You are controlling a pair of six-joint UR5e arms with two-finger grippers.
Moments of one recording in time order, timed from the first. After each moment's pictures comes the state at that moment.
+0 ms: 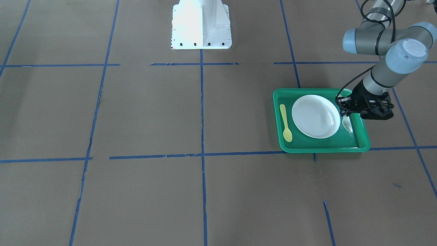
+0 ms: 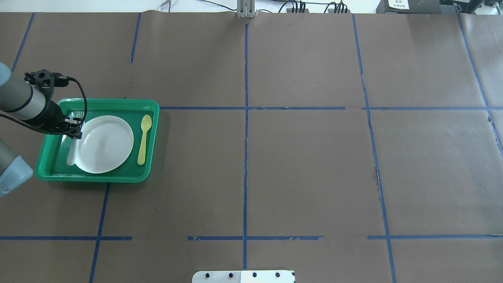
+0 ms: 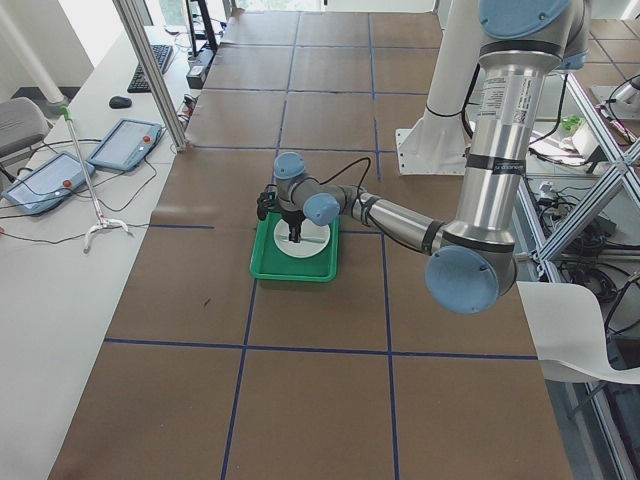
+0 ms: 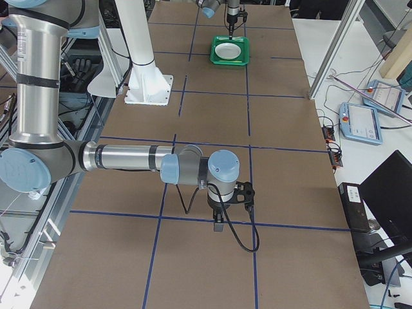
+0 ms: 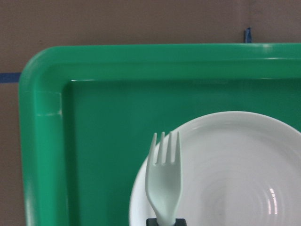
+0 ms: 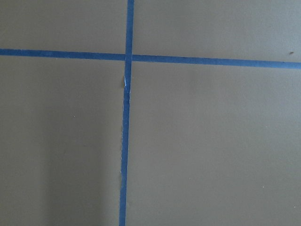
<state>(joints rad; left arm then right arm) -0.95 -1.68 -1.70 -1.88 -2.16 -0.70 1.60 -1.69 1.72 -1.63 2.29 -0.06</state>
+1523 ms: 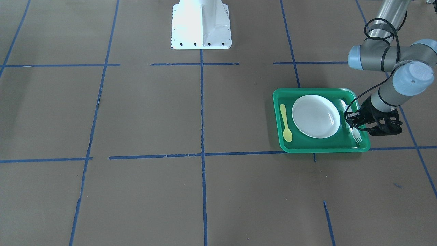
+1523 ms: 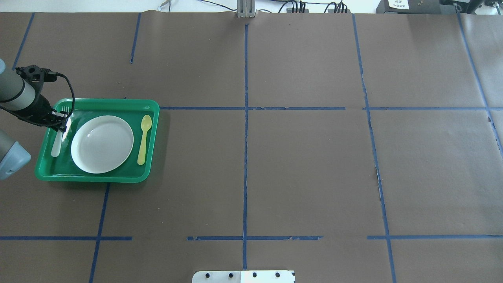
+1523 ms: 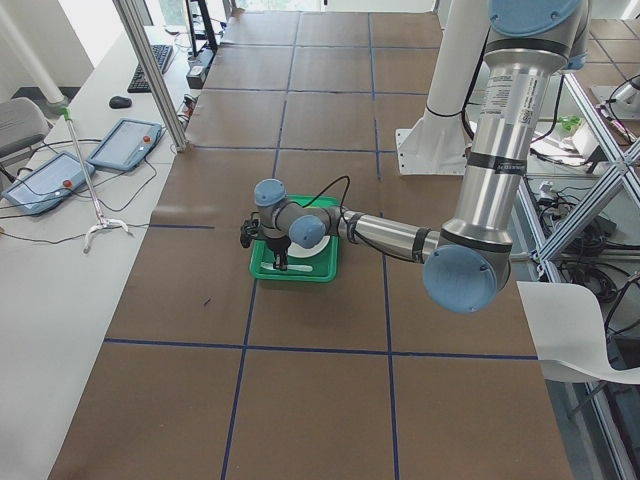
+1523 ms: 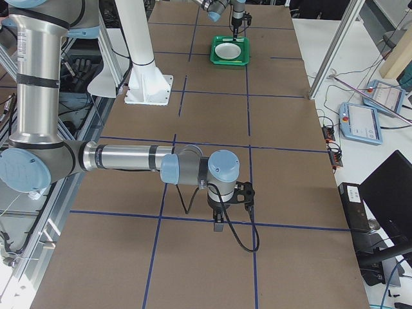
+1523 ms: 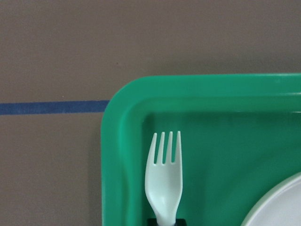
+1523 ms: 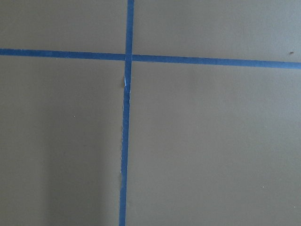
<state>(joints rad) -0.97 -1.75 -1.53 -1.90 -2.16 -0.71 1.60 -1.69 1.72 -1.63 2.29 -0.06</state>
